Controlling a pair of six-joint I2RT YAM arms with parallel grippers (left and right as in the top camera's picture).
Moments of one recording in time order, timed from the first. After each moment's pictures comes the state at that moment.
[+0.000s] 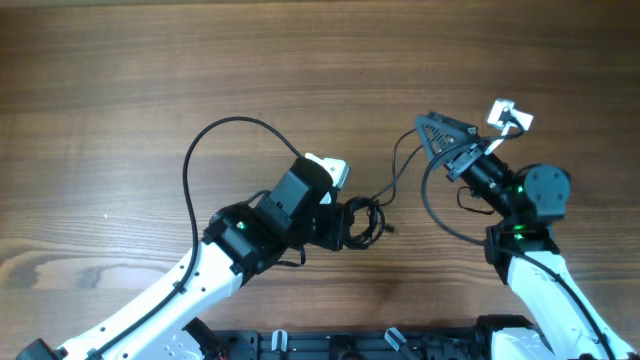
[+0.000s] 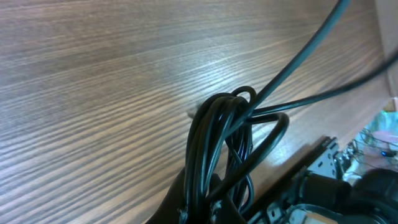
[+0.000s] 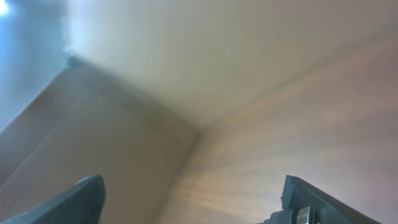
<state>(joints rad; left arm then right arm) -0.78 1.22 0.88 -0.56 0.24 -0.57 0.01 1.16 0.39 0.83 -0.72 0.99</state>
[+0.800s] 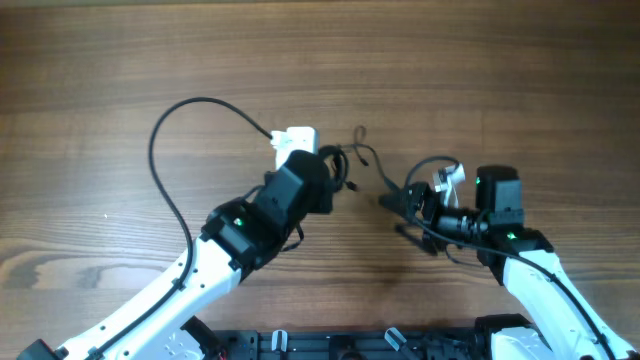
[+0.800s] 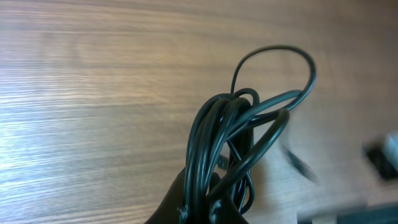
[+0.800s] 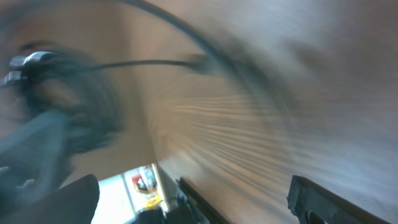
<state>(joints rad) -0.74 1.23 0.88 -0.44 -0.23 -0.63 0.08 1.16 0.40 -0.21 -0.90 0.89</state>
